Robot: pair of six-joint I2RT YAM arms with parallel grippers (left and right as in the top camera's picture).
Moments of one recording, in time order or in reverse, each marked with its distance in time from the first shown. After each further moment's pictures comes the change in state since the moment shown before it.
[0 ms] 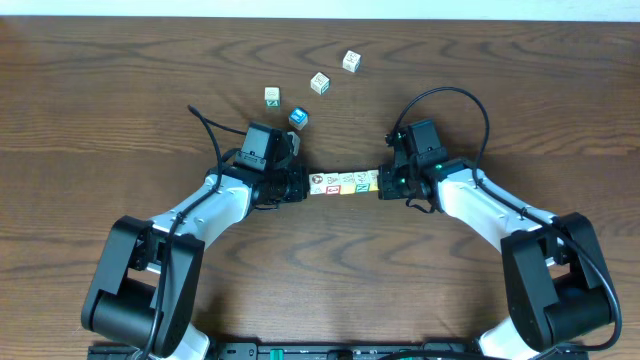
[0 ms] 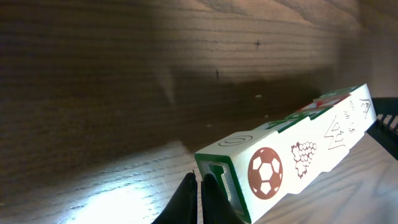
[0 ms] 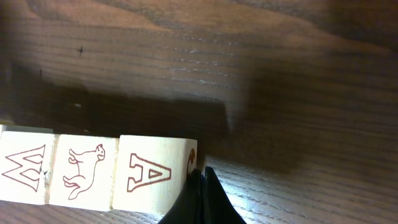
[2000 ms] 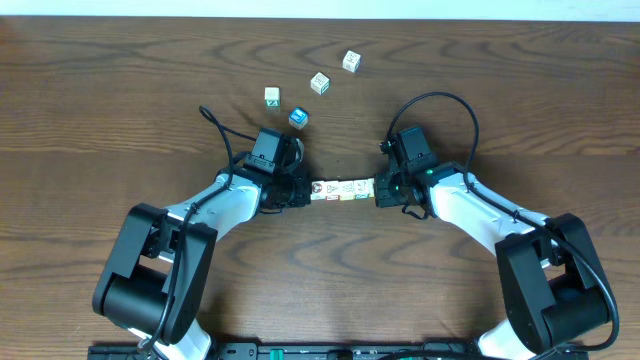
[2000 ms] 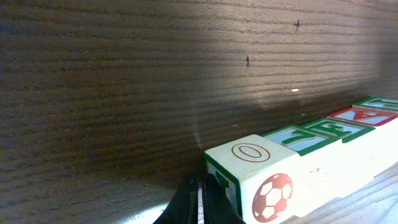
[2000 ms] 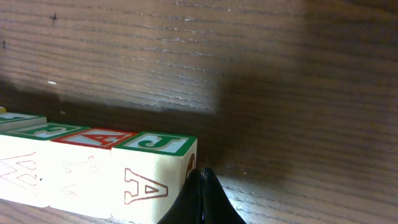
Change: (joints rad) left arm -0.031 0.064 0.000 0.009 -0.066 0.005; right arm 0.045 0.000 -0.014 -0.035 0.093 0.000
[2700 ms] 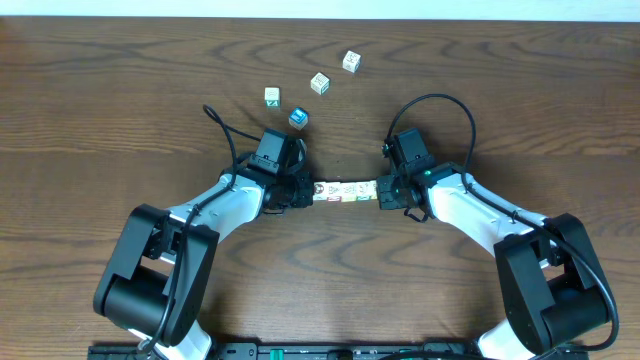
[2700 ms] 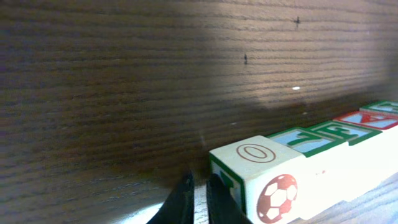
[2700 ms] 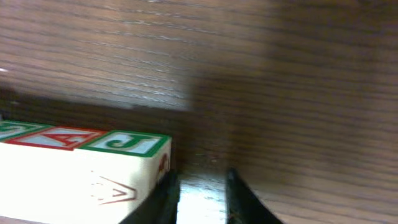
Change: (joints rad) left arm -0.019 -0.003 0.011 -0.025 -0.041 0.002; right arm 0.010 0.000 0.000 -0.042 0.093 -0.023
